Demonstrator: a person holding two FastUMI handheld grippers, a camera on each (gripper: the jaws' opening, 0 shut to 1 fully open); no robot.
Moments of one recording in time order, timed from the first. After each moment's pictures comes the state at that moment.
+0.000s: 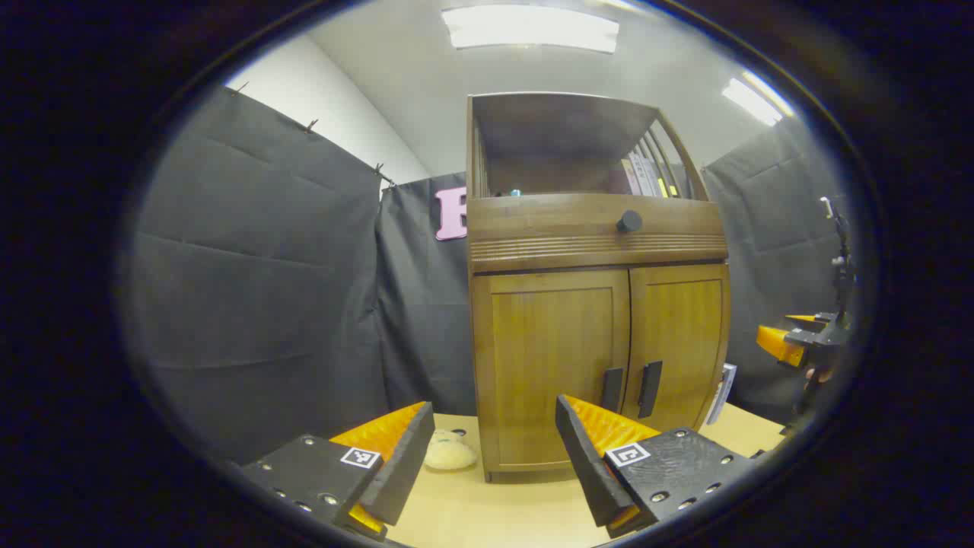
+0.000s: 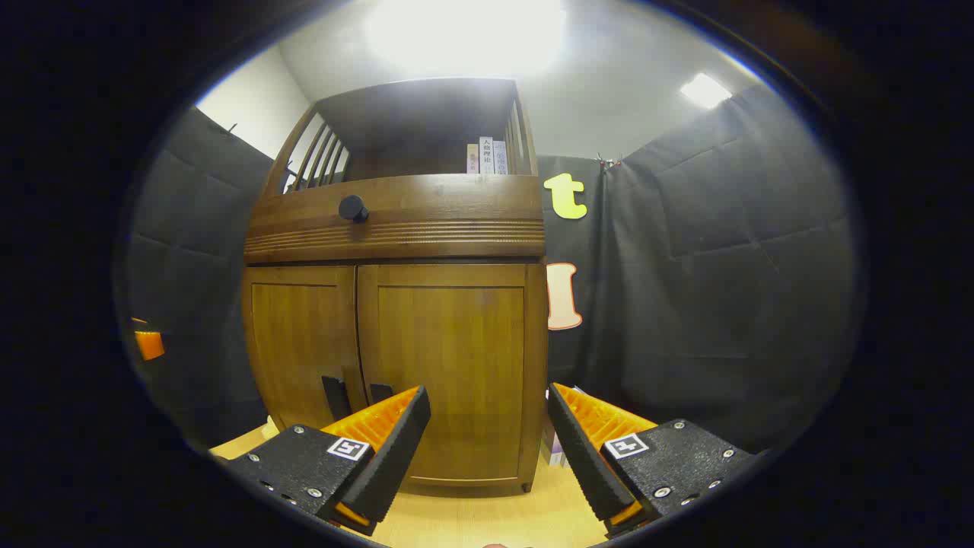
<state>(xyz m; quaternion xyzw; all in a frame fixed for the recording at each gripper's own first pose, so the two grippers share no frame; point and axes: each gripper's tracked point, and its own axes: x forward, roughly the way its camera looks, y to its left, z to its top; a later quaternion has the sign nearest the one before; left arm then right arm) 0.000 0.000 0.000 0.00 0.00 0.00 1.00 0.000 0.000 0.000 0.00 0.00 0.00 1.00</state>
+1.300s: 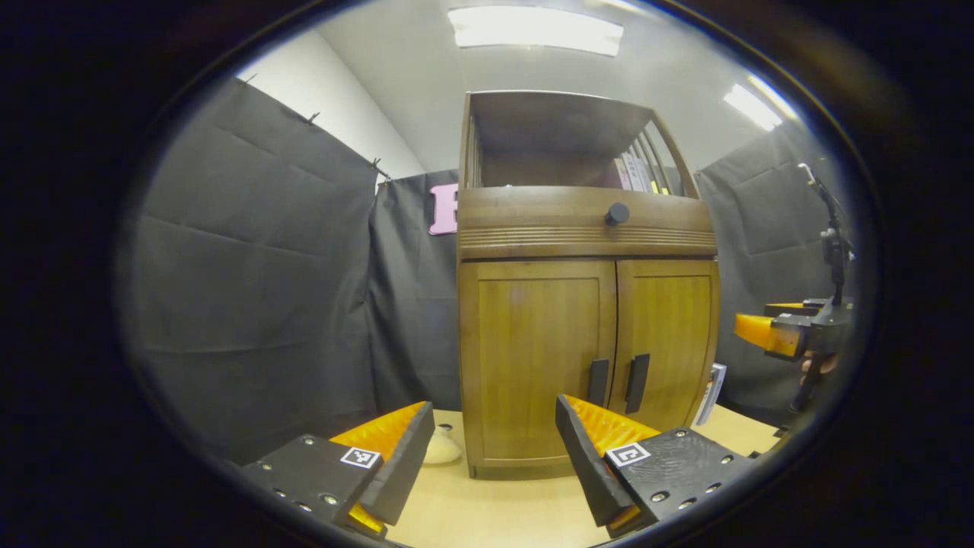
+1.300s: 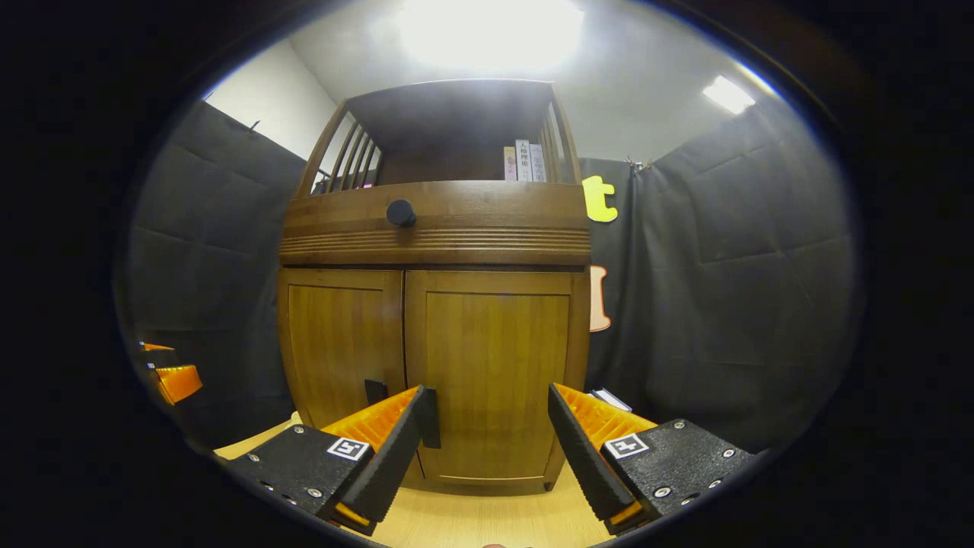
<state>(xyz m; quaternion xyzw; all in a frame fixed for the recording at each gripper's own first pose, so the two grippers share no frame) 0.006 -0.005 -0.004 -0.02 0.01 -0.01 1.00 -0.003 0.053 0.015 -0.02 0.00 0.05 1.00</state>
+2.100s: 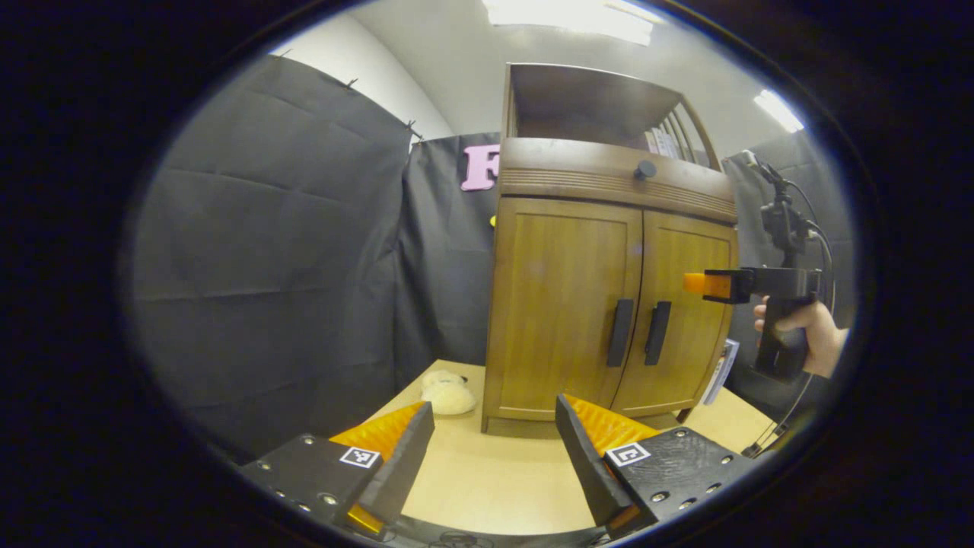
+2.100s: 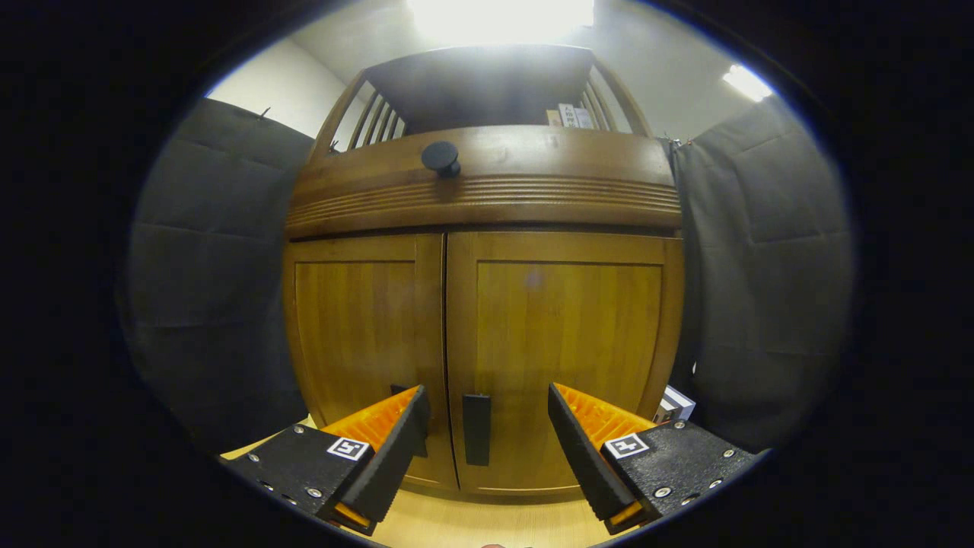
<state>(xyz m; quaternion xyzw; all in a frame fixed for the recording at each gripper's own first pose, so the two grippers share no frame) 0.003 0.002 -0.026 -0.05 0.10 0.04 0.99 0.086 0.127 -0.025 -0.02 0.05 0.10 0.99</state>
